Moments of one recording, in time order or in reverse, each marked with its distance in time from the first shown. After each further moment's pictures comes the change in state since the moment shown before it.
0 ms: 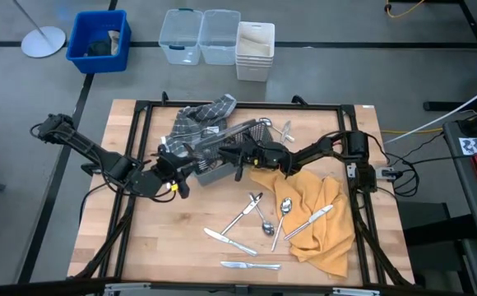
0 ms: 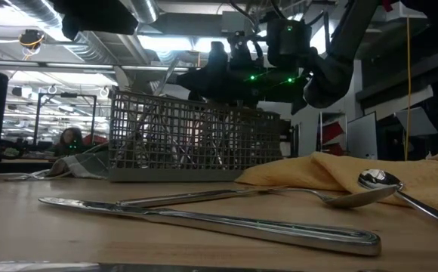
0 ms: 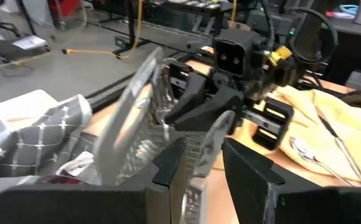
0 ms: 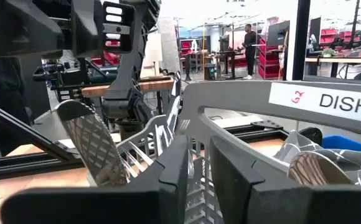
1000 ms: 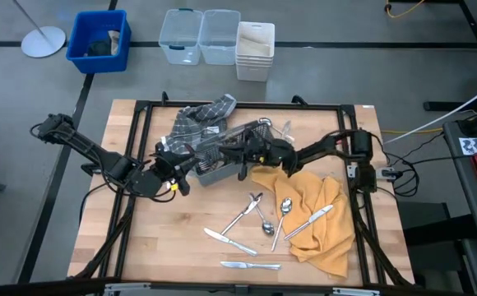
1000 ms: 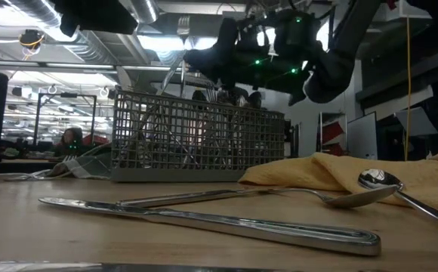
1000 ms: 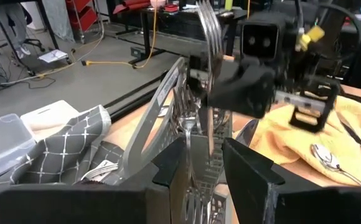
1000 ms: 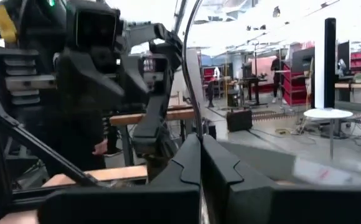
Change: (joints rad) left arm 0.000 0.002 0.000 -0.002 -0.085 0.036; right arm -0.015 -0.032 -0.004 0.104 -0.091 0.033
